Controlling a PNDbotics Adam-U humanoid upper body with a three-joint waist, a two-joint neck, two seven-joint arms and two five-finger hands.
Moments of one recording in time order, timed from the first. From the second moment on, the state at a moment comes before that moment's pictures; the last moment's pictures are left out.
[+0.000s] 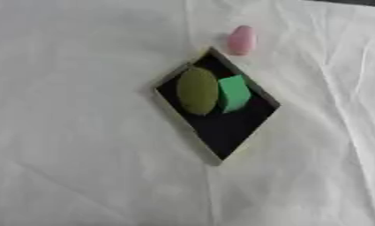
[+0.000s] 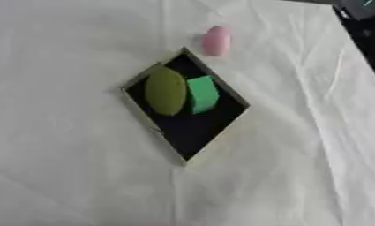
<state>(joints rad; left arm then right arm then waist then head) -0.52 0.58 0.27 -1.71 0.27 -0.52 -0.13 -1.07 -0.82 0.33 -1.20 0.19 -0.62 0.39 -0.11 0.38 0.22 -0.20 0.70</state>
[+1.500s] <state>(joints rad) -0.51 0.58 0.28 -1.70 0.29 -0.53 -0.15 -1.15 -0.67 0.32 -0.93 0.45 -0.66 0.50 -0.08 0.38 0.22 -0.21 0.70</state>
